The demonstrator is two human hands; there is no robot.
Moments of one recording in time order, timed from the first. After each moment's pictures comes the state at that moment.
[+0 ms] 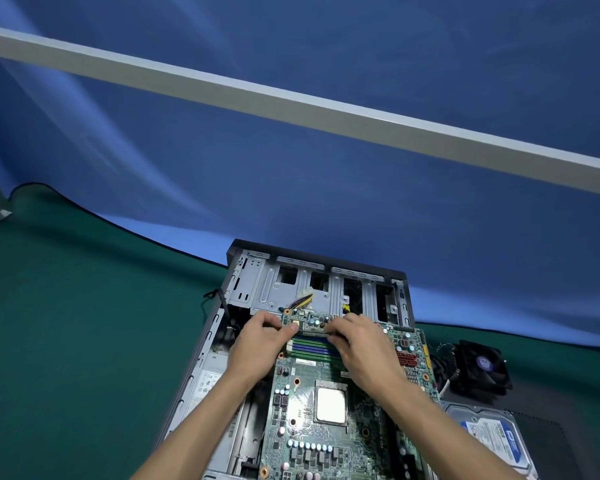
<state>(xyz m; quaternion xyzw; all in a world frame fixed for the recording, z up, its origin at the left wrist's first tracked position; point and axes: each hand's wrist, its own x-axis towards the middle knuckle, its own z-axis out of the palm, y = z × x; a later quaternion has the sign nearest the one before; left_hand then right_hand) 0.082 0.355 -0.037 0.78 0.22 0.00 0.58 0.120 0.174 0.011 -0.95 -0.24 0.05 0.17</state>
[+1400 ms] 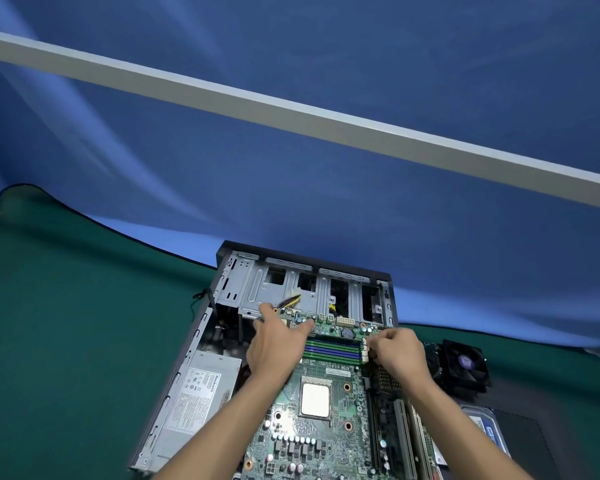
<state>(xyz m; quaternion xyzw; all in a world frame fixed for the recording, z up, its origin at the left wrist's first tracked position) 0.093 0.297 -0.003 0.85 0.33 -0.05 0.42 0.127 0.123 0.023 -0.90 0.14 0.14 0.37</state>
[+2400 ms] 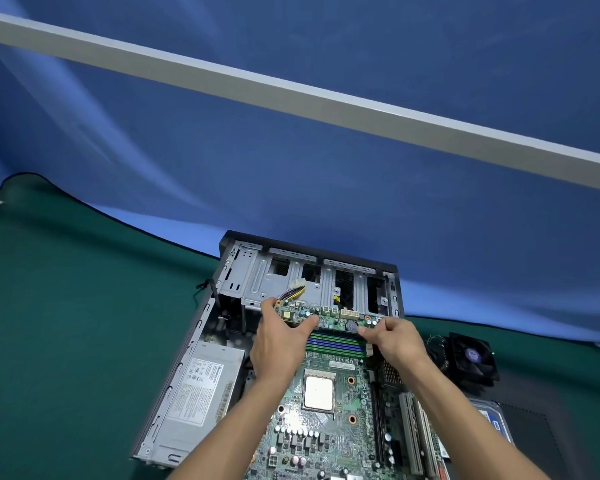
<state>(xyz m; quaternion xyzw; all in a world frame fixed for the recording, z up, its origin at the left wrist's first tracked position) 0.087 0.292 -0.021 0.81 0.35 0.02 0.47 0.130 0.133 0.023 -0.87 0.16 0.18 0.44</state>
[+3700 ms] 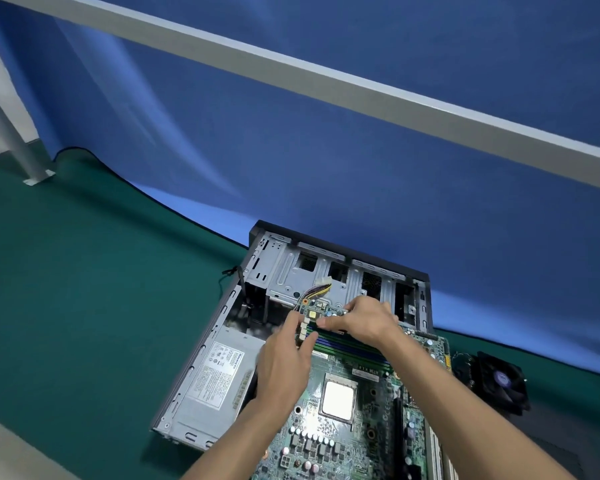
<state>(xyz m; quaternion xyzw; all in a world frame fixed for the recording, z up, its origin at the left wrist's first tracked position) 0.046 0.302 -0.037 0.87 0.22 0.12 0.43 0.162 0.201 0.018 -0.94 -0.05 0.27 0.18</state>
